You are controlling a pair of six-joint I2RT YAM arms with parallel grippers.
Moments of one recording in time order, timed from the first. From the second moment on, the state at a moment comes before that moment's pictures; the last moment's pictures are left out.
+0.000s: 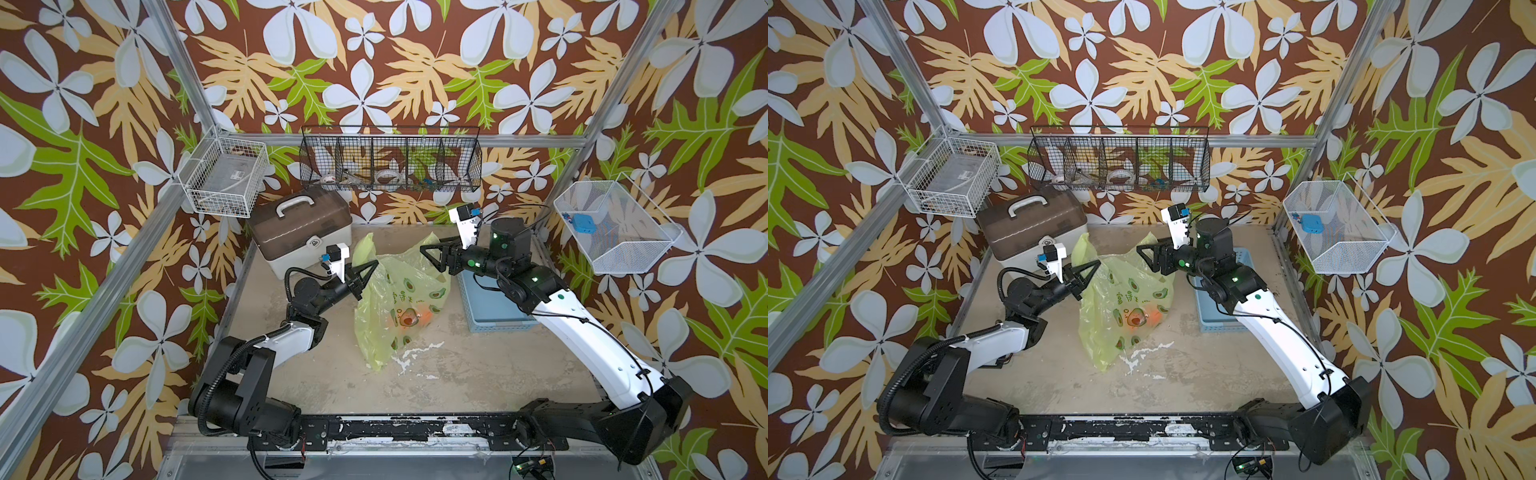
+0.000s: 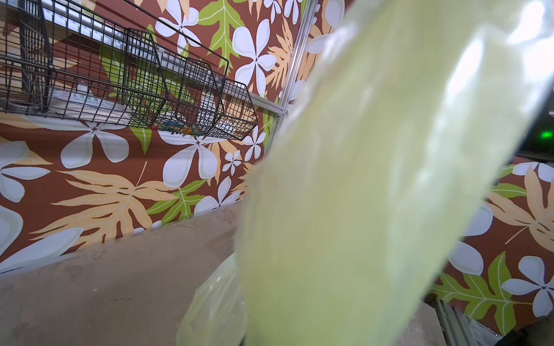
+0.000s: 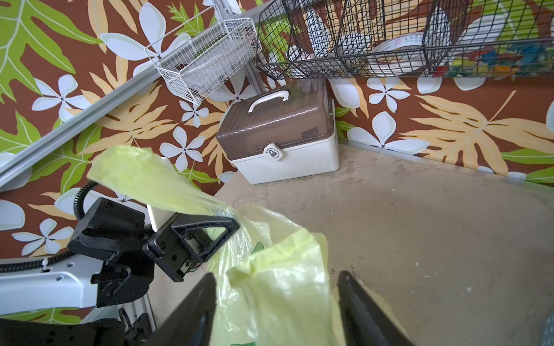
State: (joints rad) left arm -0.31 1.44 0.59 1.13 0.61 -0.46; right arm 0.46 1.32 1.32 -0.30 -0.43 0.27
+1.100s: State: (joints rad) left arm -0.31 1.62 1.09 0.44 0.71 -0.40; right arm 0.57 1.30 1.42 -0.37 -0.38 -0.08
